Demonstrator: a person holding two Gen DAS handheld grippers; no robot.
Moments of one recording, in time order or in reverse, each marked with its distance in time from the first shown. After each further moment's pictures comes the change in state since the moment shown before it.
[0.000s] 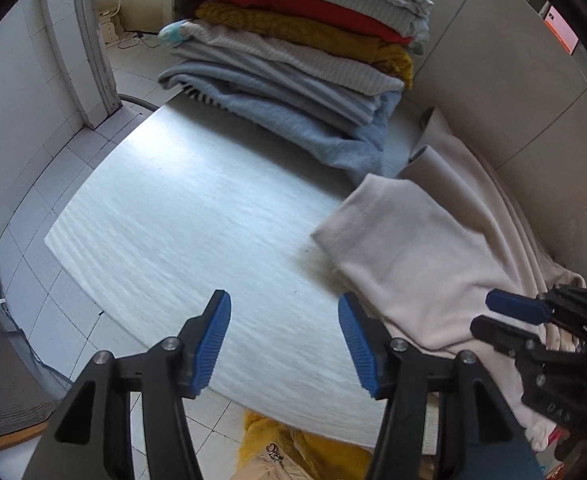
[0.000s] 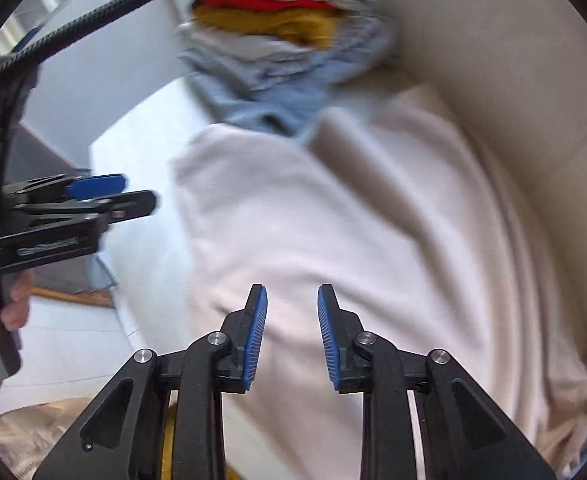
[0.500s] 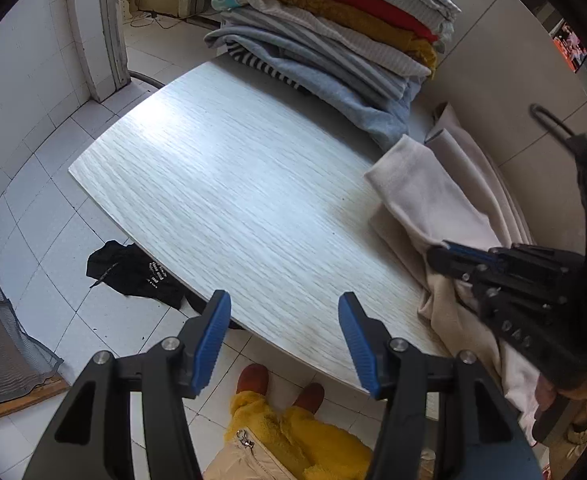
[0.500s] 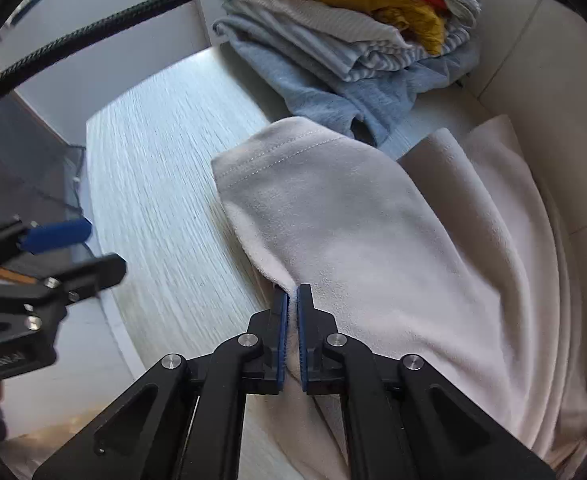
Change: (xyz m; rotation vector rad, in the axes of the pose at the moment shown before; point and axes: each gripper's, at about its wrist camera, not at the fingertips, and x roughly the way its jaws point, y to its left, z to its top) left arm -0.009 0.032 -0.034 -0.058 0.013 -0.084; right arm 0.014 0.012 0.023 0.015 -0.003 -0.051
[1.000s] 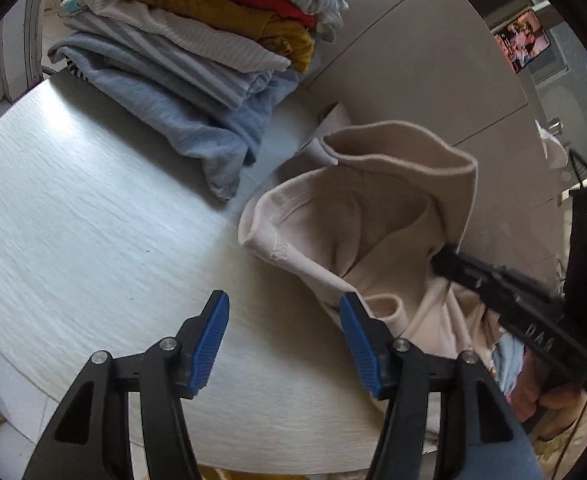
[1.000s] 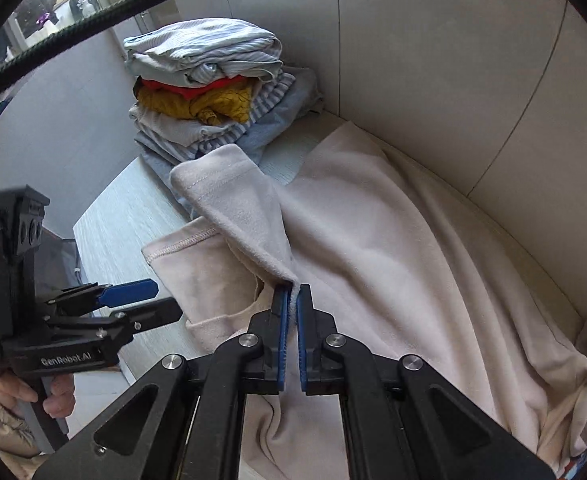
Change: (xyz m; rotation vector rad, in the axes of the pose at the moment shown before) left arm 0.034 -0.077 0.042 0.011 0.013 -0.369; right arm -0.068 -0.091 -0.022 0.209 -0.141 -0.056
